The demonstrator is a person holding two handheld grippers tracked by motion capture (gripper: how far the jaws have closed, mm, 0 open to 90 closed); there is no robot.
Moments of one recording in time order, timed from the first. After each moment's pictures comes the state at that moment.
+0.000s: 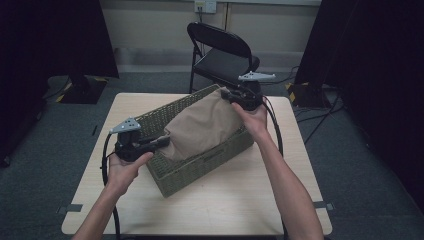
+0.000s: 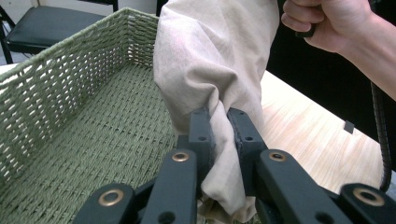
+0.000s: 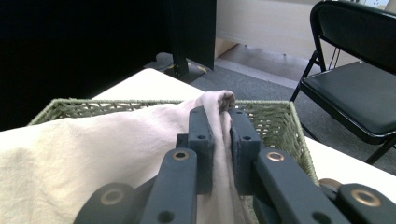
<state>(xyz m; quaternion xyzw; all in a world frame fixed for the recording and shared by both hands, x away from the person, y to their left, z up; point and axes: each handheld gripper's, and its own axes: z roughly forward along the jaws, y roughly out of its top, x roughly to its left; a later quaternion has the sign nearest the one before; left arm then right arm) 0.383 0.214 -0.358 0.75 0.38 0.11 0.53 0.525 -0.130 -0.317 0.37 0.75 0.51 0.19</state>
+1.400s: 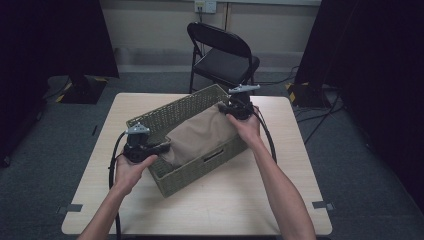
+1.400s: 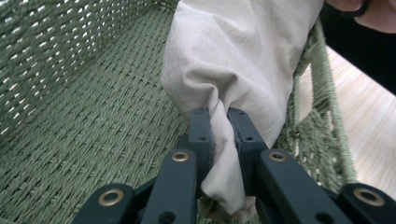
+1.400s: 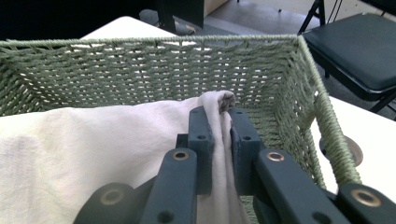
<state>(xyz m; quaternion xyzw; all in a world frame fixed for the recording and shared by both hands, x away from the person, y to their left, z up) 0.410 0.212 -0.403 0.77 0.43 0.09 0.46 0.545 -0.116 -0.373 0.40 0.79 0.44 0.18</state>
